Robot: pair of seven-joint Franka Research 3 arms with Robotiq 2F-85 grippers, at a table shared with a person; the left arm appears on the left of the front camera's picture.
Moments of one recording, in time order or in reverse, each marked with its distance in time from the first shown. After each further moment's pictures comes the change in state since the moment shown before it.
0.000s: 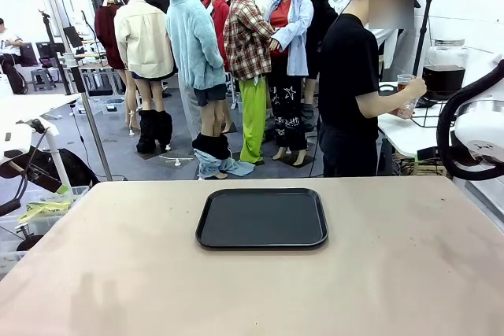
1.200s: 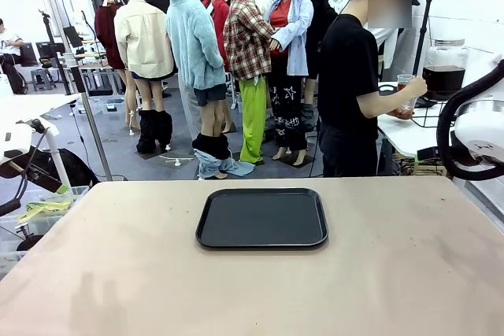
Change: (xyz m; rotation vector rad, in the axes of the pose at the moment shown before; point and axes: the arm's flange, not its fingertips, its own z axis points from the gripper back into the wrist) left arm 0.000 0.000 0.000 0.000 0.000 0.000; right arm 0.000 0.000 0.000 0.000 0.000 0.000
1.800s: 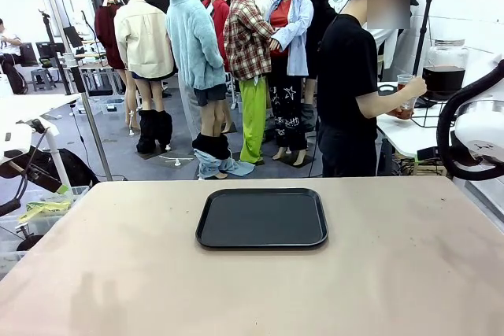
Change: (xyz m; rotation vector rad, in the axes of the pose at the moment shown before) left arm 0.000 0.000 0.000 0.000 0.000 0.000; right arm 0.000 0.000 0.000 0.000 0.000 0.000
